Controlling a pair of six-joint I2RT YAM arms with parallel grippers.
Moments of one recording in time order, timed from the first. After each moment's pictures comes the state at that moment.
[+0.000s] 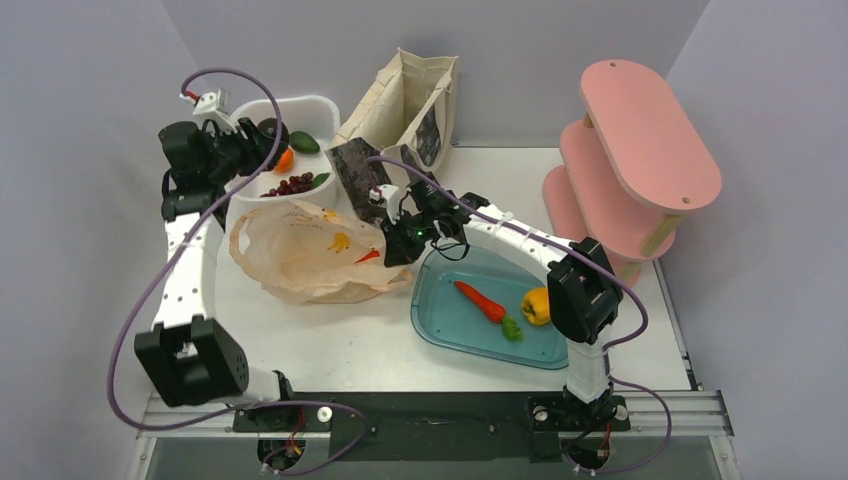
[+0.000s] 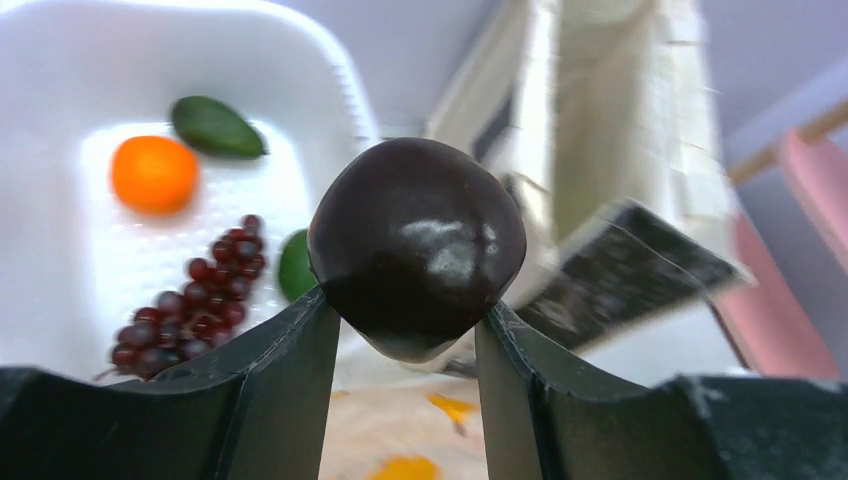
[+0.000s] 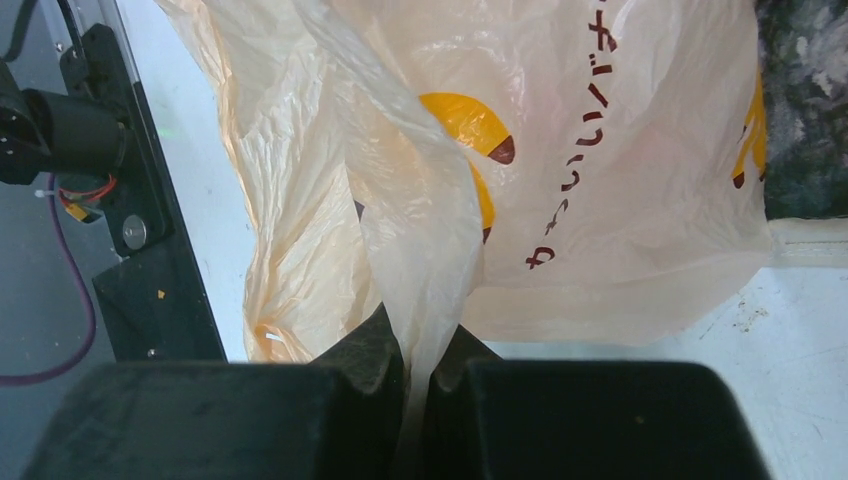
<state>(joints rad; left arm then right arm) 0.19 1.34 1.31 -0.17 0.56 -0.29 0.75 1.93 1.59 -0.51 -0.59 -0.05</state>
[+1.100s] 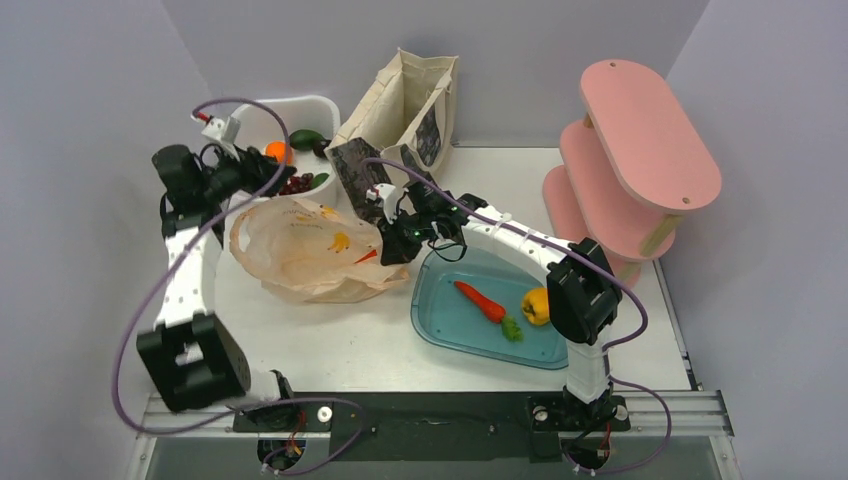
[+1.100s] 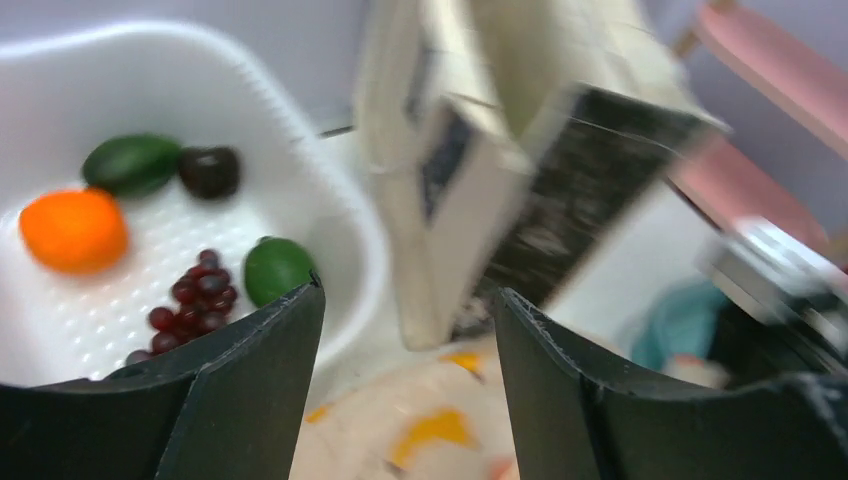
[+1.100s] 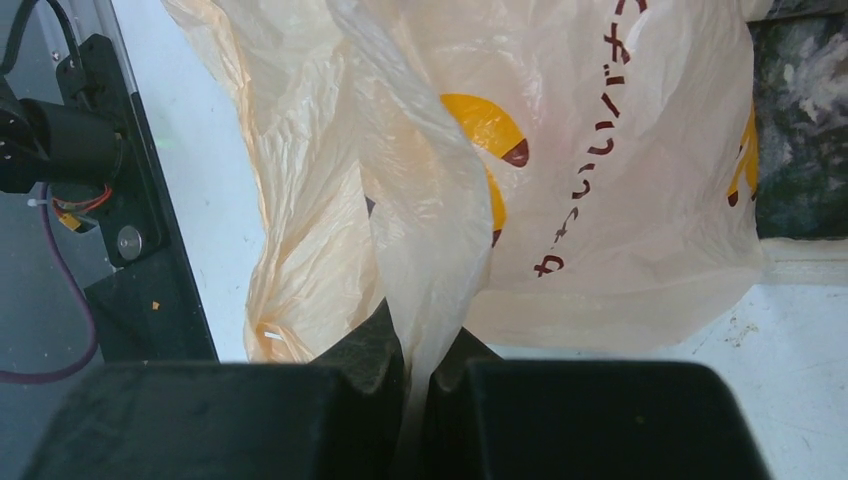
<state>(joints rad) 0.31 1.56 1.28 0.04 0.86 -0.16 0.77 1.93 1.59 -0.50 -0.56 -0.06</state>
